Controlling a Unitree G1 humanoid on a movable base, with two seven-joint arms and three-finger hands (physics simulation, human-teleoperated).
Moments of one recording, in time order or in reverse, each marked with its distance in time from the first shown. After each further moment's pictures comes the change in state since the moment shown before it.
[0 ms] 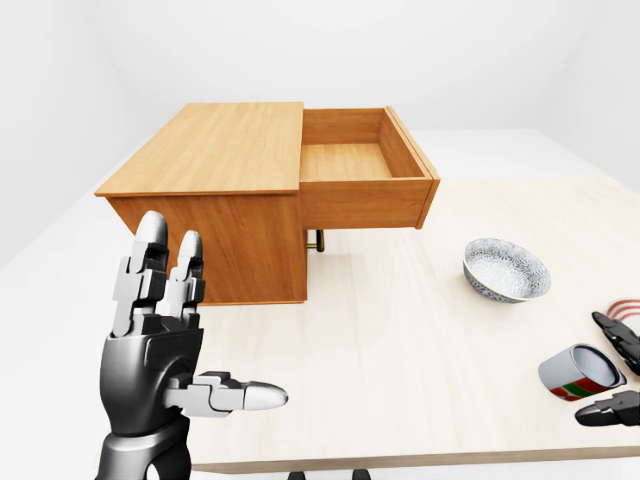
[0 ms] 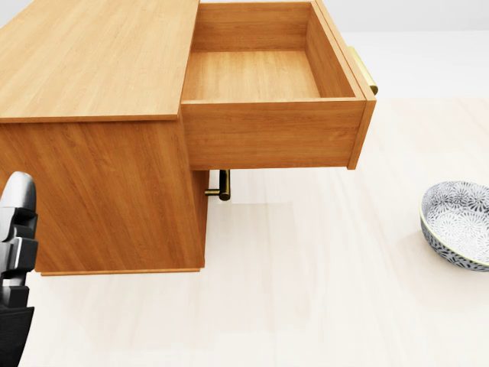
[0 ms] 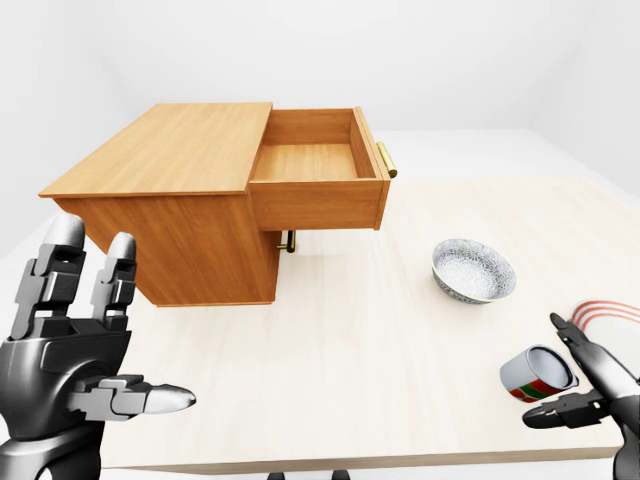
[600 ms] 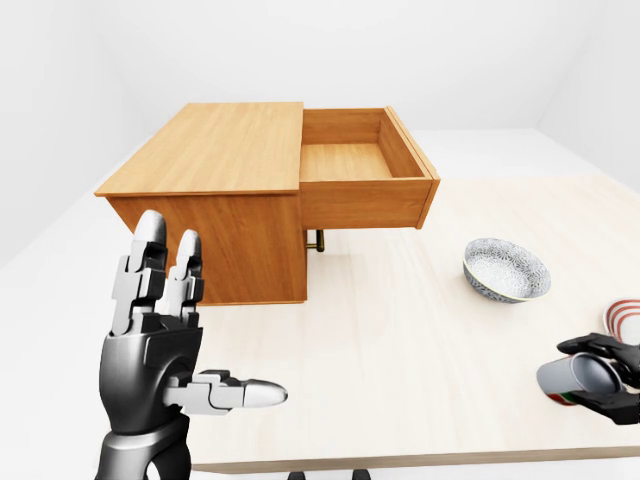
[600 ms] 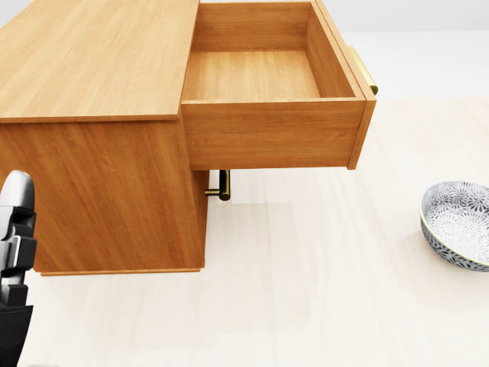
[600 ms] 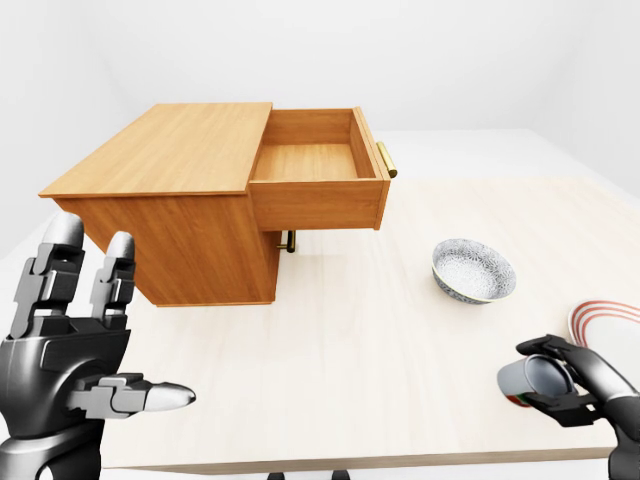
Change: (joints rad) left arm -0.008 0.001 0.003 0.001 0.003 0.004 0.006; right arm 0.000 -0.018 0.037 0.048 -0.044 0.000 0.000
